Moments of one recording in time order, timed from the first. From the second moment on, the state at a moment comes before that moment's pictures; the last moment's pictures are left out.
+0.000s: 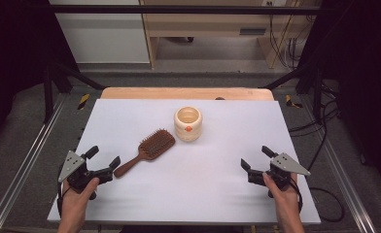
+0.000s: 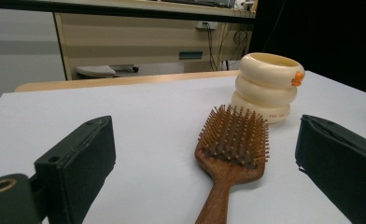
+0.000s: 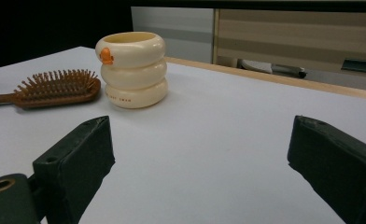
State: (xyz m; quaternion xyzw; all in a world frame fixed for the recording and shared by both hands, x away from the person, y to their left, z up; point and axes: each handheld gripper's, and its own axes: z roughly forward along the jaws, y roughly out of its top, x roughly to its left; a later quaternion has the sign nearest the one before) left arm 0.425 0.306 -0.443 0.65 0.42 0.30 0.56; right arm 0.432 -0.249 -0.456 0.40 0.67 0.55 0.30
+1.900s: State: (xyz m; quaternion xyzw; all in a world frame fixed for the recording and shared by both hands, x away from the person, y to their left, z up) left arm 0.487 0.265 -0.431 0.77 0.40 0.25 0.42; right arm 0.433 -0.247 -0.458 0.40 0.68 0.54 0.30
